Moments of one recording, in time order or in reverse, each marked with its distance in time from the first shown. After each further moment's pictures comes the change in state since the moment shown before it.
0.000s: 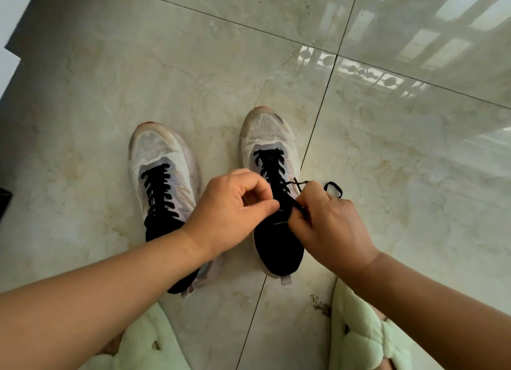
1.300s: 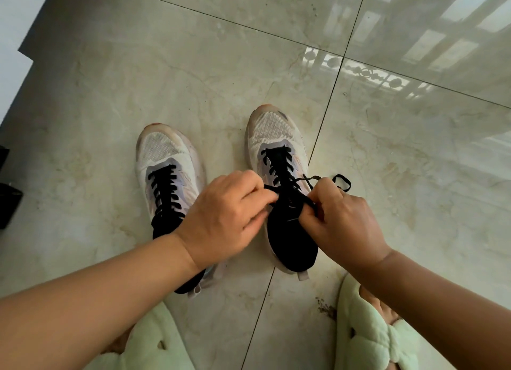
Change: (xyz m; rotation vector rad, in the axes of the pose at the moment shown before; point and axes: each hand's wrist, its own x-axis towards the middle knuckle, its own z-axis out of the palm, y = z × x) left_hand -0.006 -0.013 -0.015 0.619 -0.036 0.561; right_hand 0.003 0.006 -0.004 -0.003 -0.005 0.016
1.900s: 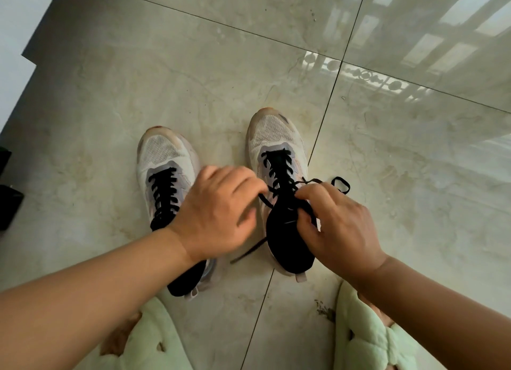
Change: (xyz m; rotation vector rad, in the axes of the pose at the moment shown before) left_hand 0.004 -0.008 -0.006 0.176 -0.103 -0.102; right_hand -0.004 -0.005 0.000 -0.036 0.124 -0.145
